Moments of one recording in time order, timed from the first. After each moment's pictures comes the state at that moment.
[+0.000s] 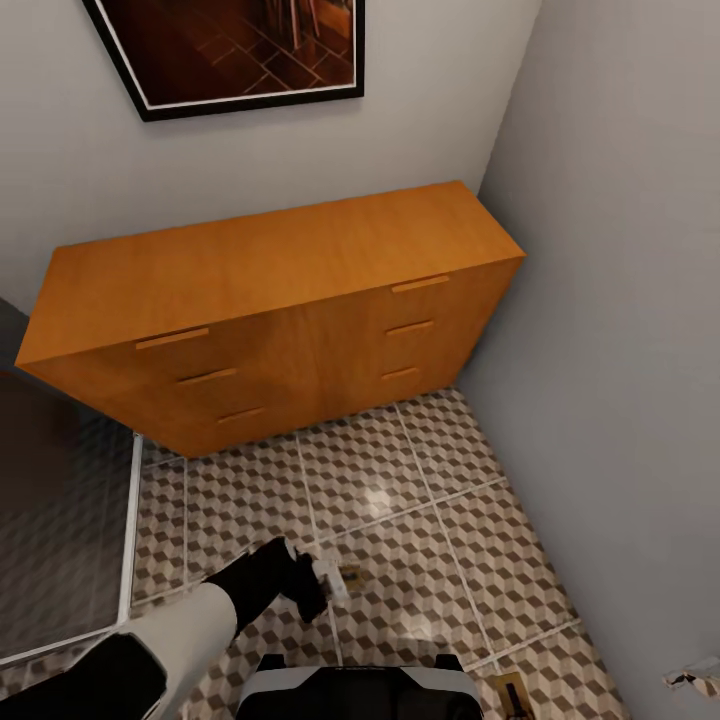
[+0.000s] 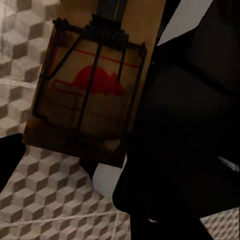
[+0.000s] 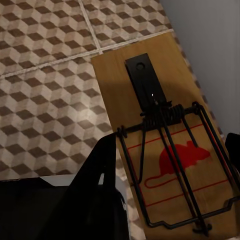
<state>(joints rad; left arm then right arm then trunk) -0.82 -0.11 -0.57 -0.27 -0.44 0.31 -0.59 -0.24 0.05 0.46 -0.02 -0.34 -1.04 -0.30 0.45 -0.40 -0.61</state>
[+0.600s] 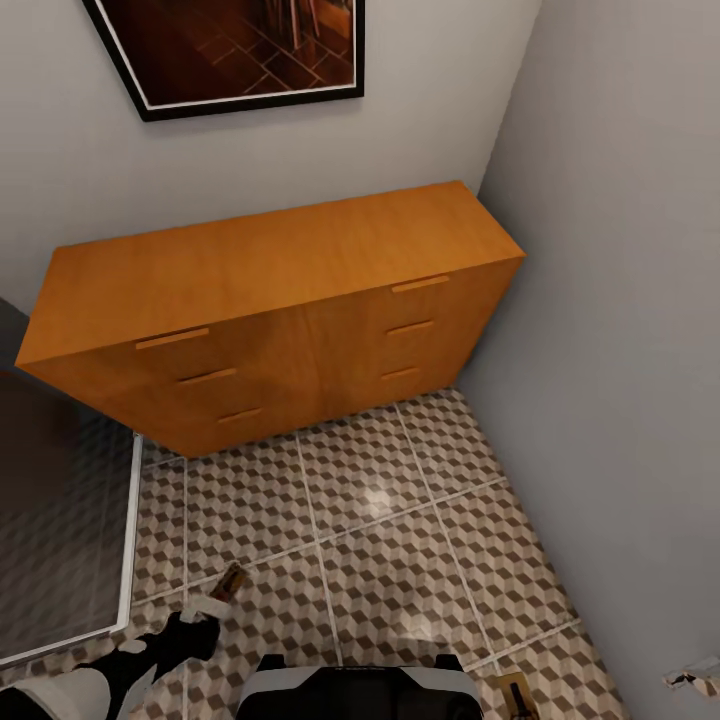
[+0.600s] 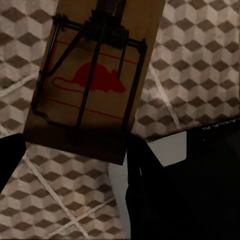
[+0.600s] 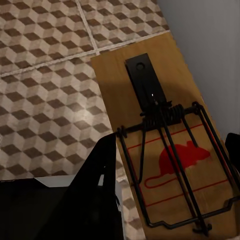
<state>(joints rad) -0.69 0.17 -0.56 0.07 0.41 -0.26 -0.36 -0.24 0.03 0.46 -0.02 -0.33 -1.04 -0.30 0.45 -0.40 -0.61</state>
